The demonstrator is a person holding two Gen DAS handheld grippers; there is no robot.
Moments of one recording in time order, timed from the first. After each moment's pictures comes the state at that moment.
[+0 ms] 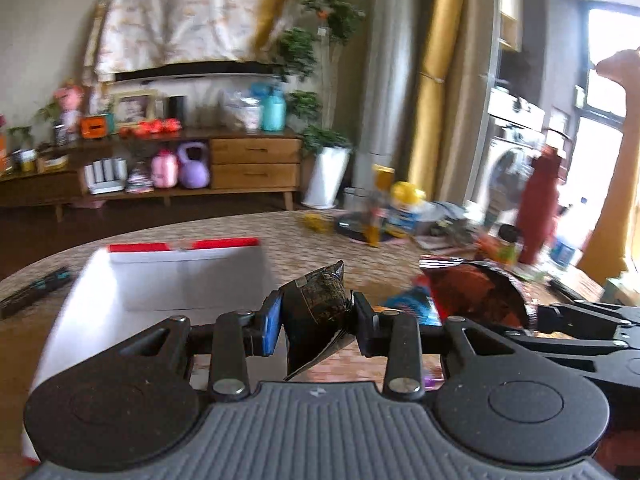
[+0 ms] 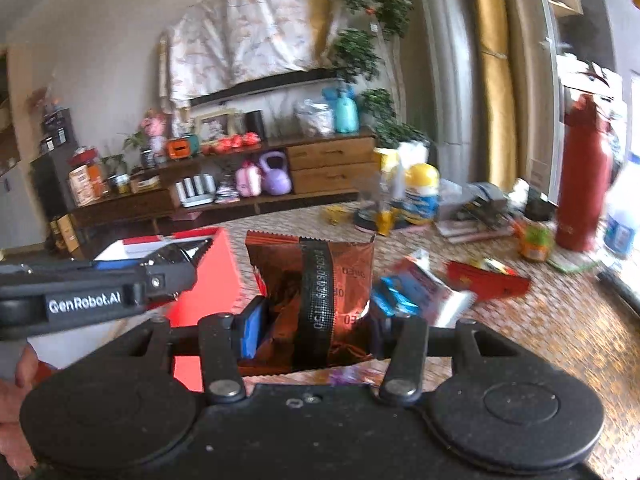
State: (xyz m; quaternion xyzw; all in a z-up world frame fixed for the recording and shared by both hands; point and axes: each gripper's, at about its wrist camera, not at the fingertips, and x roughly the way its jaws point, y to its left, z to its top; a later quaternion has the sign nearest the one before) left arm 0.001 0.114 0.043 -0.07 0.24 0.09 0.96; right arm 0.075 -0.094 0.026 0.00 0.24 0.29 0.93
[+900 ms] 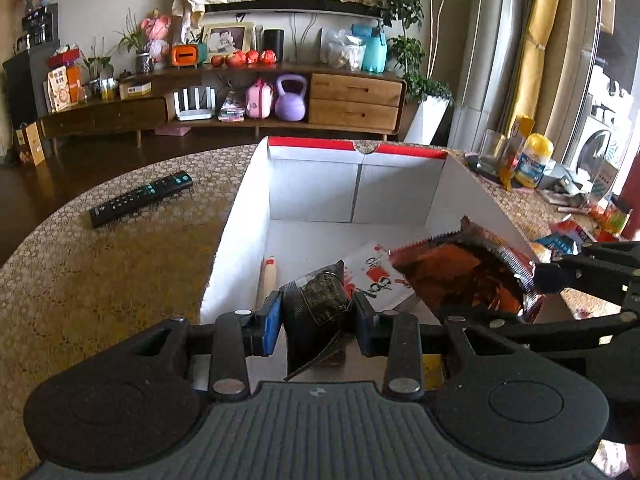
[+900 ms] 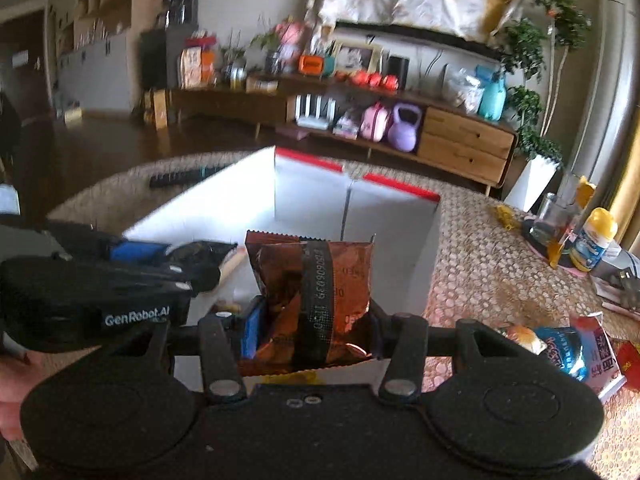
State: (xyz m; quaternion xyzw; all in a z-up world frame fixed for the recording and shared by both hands) left arm -0.043 0.225 -0.016 -0.10 0.32 0.20 0.92; right arm 0.042 0.094 0.008 -0.18 0.28 0.42 0.85
